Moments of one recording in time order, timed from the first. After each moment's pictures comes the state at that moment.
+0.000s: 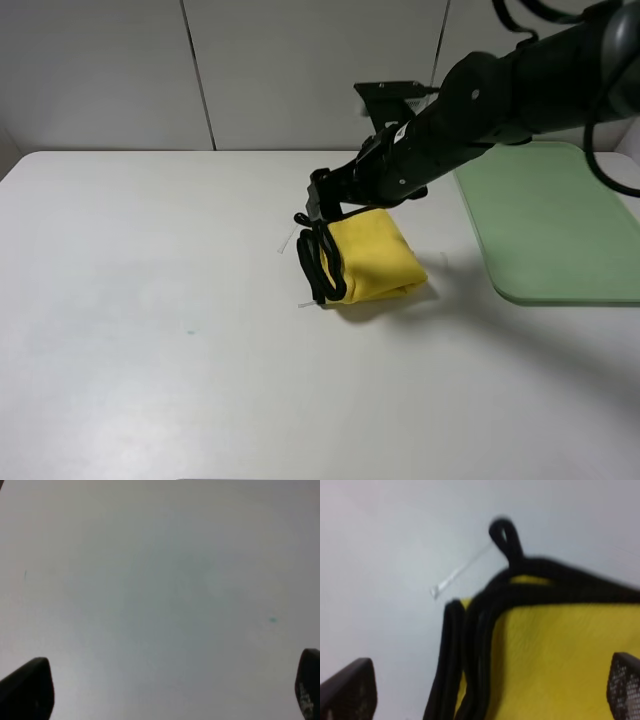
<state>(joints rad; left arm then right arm) 0.01 -0.01 -0.49 0.03 1.06 -0.03 0.57 1.79 -1.07 0.30 0.25 -0.11</state>
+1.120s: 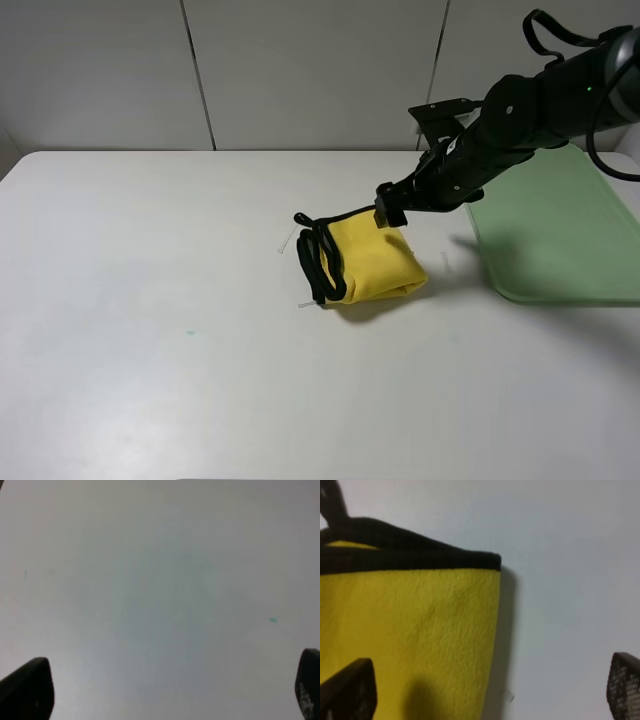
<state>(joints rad) 0.01 -0.01 -0.49 0.03 1.06 -0.03 0.37 1.91 -1.07 0.17 0.26 -0.15</state>
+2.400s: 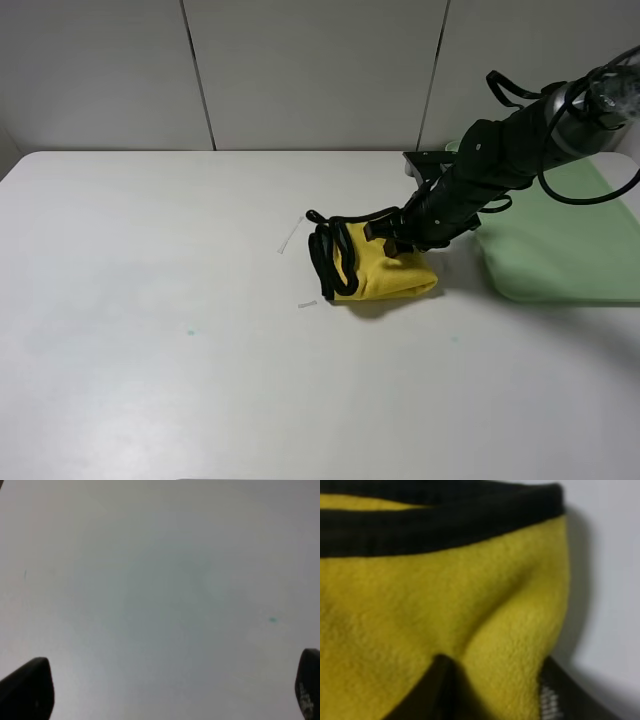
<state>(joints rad) 0.01 -0.01 -0.49 0.03 1.06 -0.03 0.36 2.06 -1.08 0.35 0.28 -0.16</state>
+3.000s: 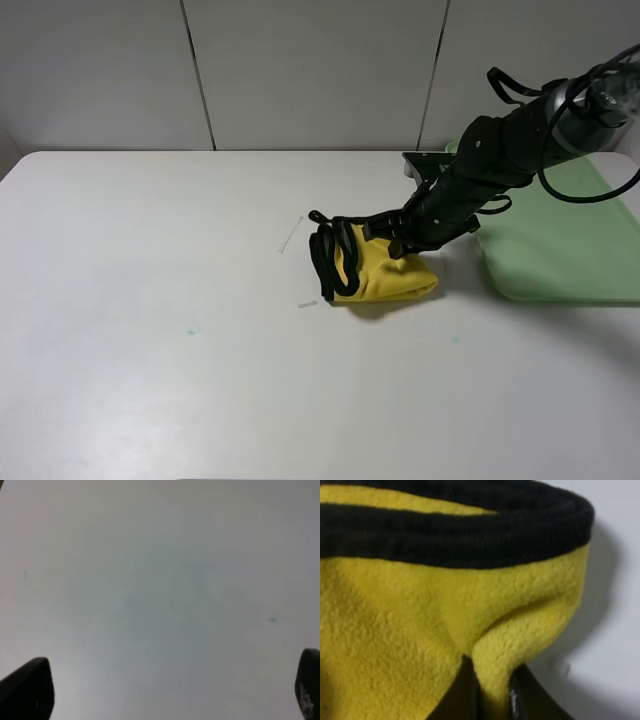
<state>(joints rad) 0.01 -0.01 -0.49 0.03 1.06 -0.03 0.36 2.05 -1.08 0.36 0.33 -0.16</state>
